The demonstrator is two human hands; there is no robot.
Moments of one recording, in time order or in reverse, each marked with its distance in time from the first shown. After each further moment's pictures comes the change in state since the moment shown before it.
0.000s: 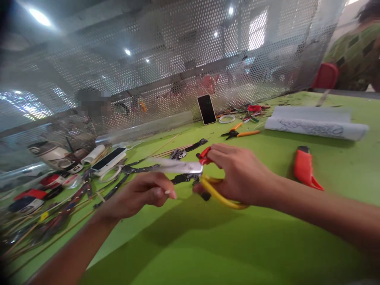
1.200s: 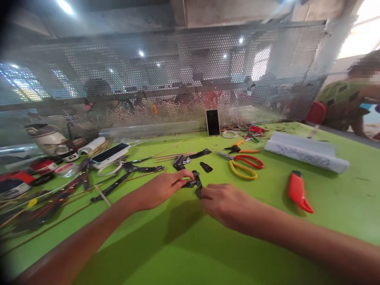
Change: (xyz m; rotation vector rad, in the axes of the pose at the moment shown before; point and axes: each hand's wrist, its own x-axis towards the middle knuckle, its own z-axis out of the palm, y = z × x) left_hand 0.012 -0.020 -0.010 0.962 0.089 -0.142; right_hand -0.014 -0.020 0.031 0.006 -0.497 -0.327
